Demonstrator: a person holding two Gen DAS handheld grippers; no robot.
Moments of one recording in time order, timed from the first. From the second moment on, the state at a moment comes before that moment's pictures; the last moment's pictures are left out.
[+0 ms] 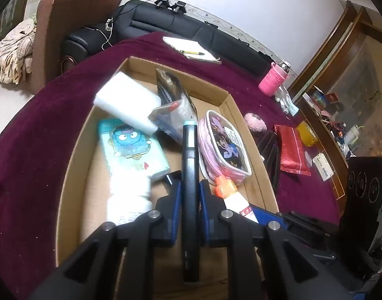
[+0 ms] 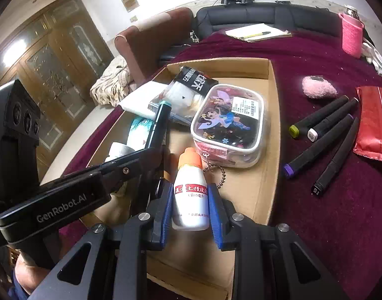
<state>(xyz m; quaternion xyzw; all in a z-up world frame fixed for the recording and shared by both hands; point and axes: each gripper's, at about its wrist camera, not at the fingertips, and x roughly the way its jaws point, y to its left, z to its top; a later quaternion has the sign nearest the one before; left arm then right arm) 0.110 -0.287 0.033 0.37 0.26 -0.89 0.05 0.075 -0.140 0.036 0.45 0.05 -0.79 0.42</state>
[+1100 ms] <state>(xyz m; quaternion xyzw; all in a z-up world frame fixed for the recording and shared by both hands) 0.103 -0.244 0.074 0.38 0.21 -0.90 0.02 0.024 -0.010 0.118 0.35 -0.04 -0.86 0.36</state>
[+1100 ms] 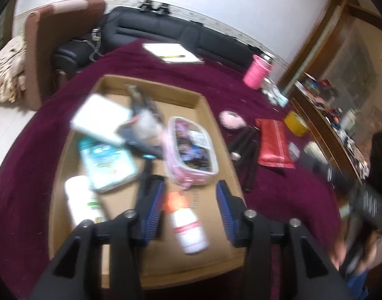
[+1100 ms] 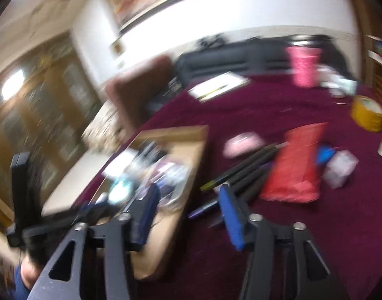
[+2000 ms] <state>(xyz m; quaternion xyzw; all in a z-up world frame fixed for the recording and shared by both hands) -0.184 -0.190 0.024 0.53 0.18 -0.83 0.04 -0.097 0.135 0.054 0.39 -0.20 -0.87 0.21</state>
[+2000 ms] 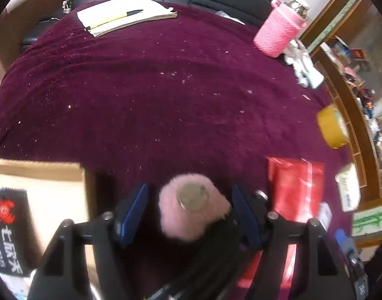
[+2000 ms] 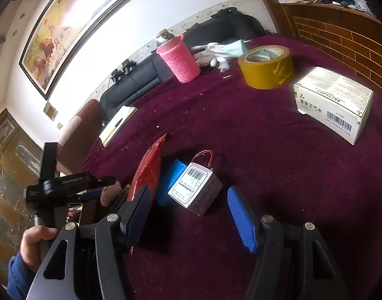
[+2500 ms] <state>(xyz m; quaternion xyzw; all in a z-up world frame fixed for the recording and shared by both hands) -0.151 -0.186 0.037 0.51 0.17 -0.84 0.02 -0.124 0.157 0.029 0.43 -0.26 -0.85 0.19</state>
